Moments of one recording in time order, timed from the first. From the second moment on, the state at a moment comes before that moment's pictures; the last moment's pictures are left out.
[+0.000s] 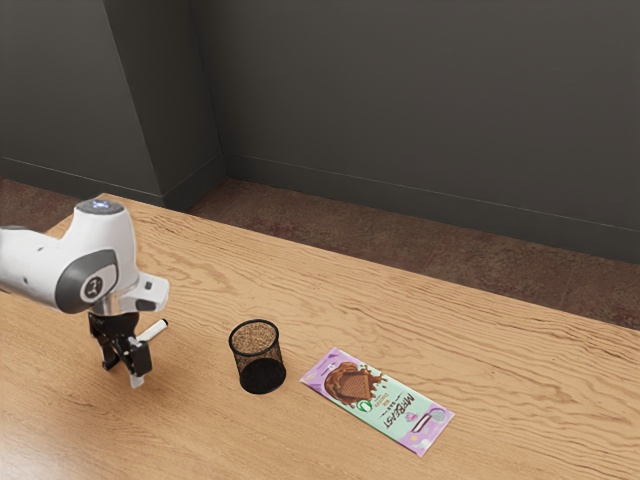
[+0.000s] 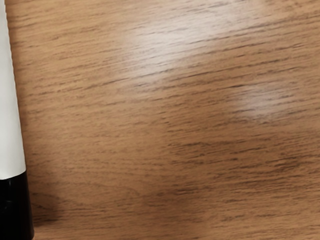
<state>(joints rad) -0.21 0.02 0.46 -2.51 0.19 2.39 0.33</state>
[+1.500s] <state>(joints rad) -0.13 0.19 0.46 -2.39 -0.08 2.50 0.53</state>
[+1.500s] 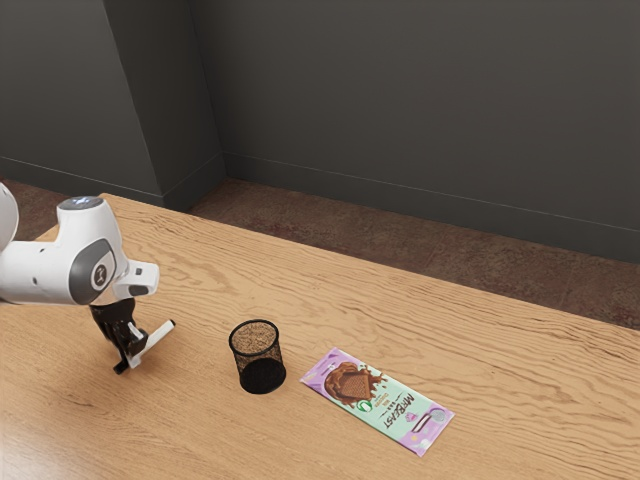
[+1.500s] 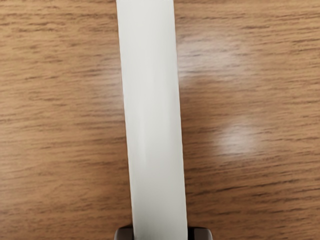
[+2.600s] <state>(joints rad) -0.27 0.14 0.15 -1.78 0.09 1.42 0.34</state>
